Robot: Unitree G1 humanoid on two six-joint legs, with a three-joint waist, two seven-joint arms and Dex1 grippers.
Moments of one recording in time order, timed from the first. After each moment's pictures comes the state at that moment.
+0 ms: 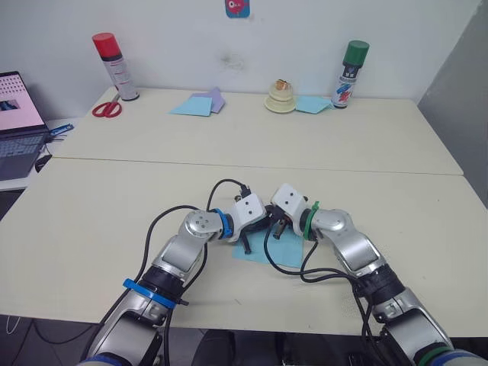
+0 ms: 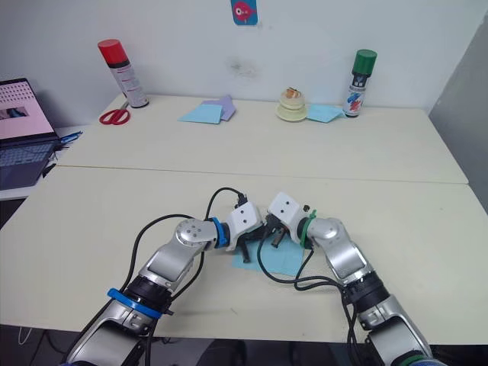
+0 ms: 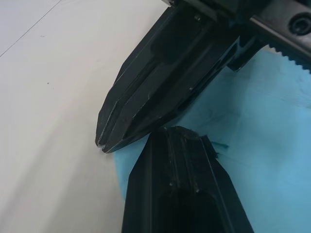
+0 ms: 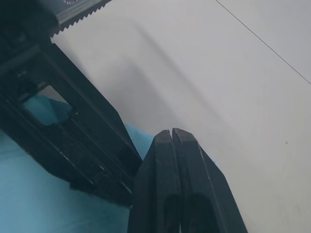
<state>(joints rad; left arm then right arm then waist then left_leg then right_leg) -0.50 0.38 -0.36 0.19 0.02 0.22 -0.85 -0.53 -0.27 0.36 0.15 -0.08 0.36 0.66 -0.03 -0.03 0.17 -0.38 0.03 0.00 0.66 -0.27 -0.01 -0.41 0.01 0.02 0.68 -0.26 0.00</state>
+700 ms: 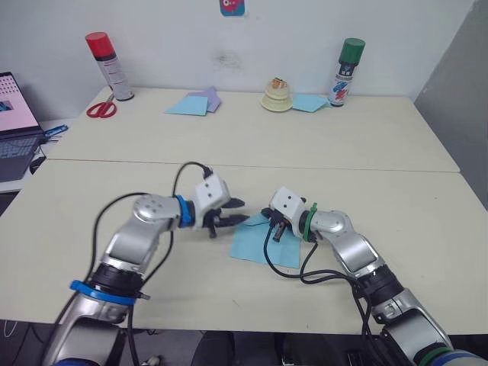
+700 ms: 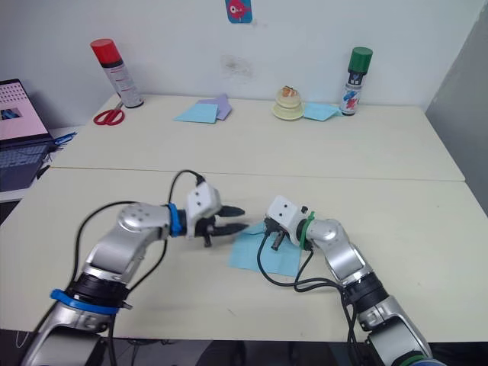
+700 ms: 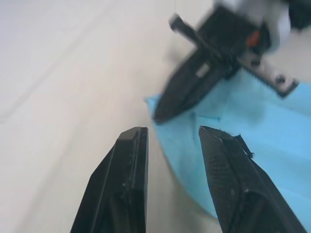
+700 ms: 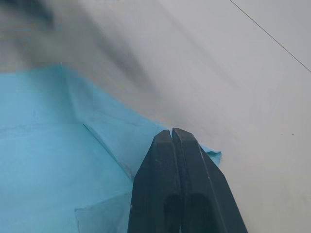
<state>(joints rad) -0.52 0.62 -0.12 0.00 -0.24 0.41 -1.06 -0.51 -0.27 0.37 0.14 -0.10 0.35 0.68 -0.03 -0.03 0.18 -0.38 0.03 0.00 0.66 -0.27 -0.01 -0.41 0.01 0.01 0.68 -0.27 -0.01</state>
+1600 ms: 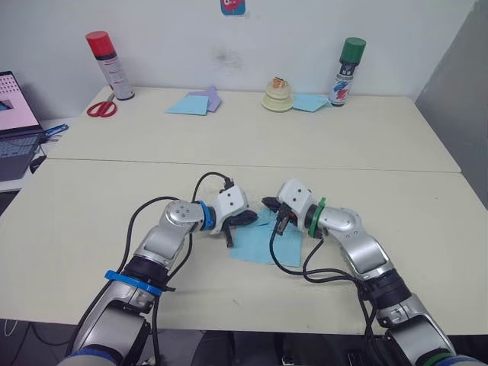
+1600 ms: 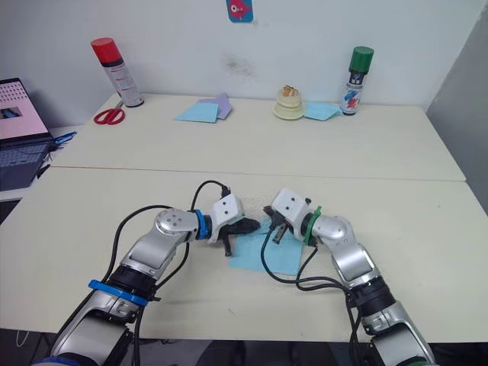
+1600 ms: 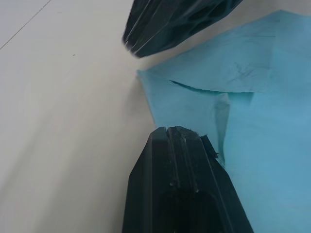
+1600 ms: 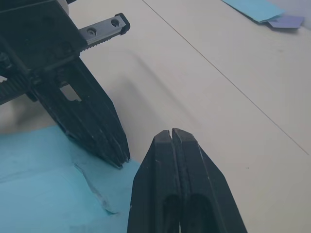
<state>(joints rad) -0.56 0.47 -0.29 0.29 -0.03 0.18 -0.97 -0.48 -0.29 0.29 0.04 -0.04 0.27 0.68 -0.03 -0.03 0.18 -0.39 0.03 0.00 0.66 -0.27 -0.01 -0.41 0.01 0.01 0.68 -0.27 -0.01</state>
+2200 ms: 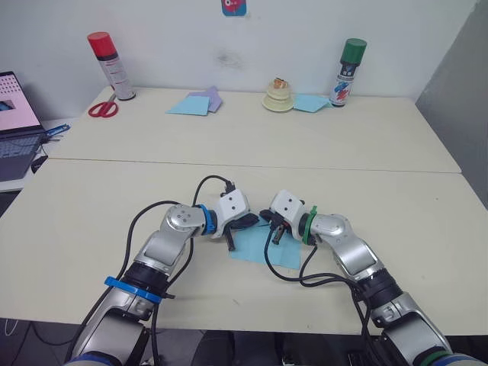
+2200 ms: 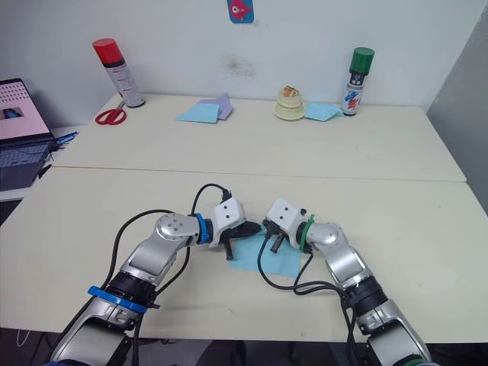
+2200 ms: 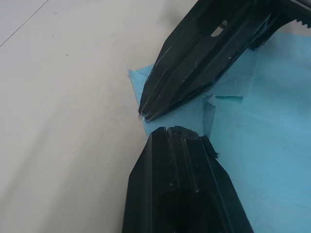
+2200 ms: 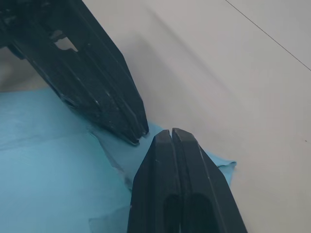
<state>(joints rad) -0.51 0.46 -0.31 0.22 -0.01 0.21 -0.94 -0.50 -0.26 0.36 0.17 -0.09 0.30 0.66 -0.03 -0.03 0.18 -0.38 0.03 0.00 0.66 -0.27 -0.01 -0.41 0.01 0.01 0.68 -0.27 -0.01</state>
